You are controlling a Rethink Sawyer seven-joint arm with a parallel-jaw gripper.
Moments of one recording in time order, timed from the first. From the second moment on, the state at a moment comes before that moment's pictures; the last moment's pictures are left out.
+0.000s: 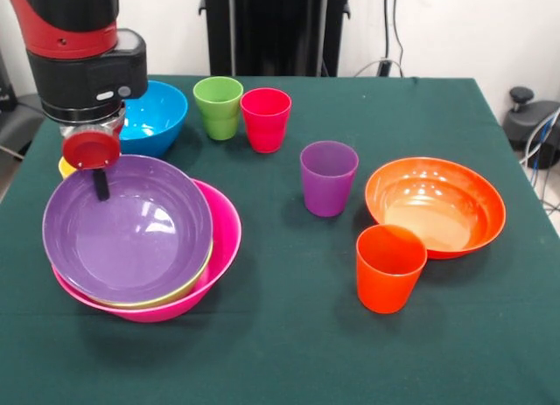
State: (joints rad) arm -0.52 -0.43 -0.04 1.39 0.04 0.54 2.49
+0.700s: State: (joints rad) arm -0.52 -0.43 -0.04 1.39 0.02 0.53 2.49
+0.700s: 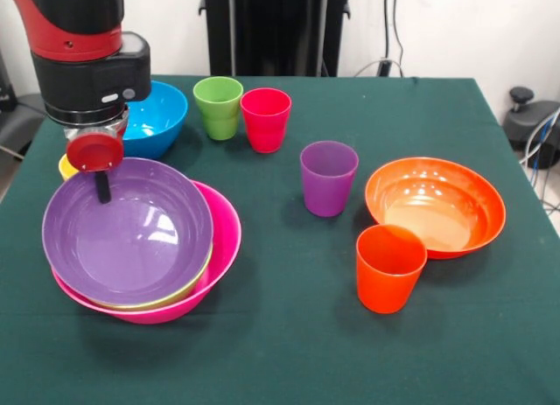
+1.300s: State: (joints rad) arm -0.52 -0.41 -0.04 1.39 0.00 0.52 2.49
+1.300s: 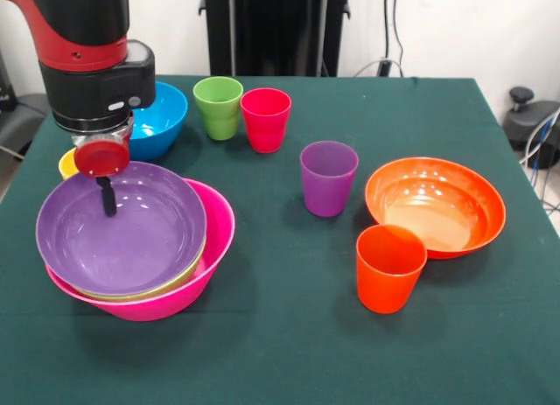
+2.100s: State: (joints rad) arm -0.50 -0.42 -0.05 1.39 -0.02 0.52 2.49
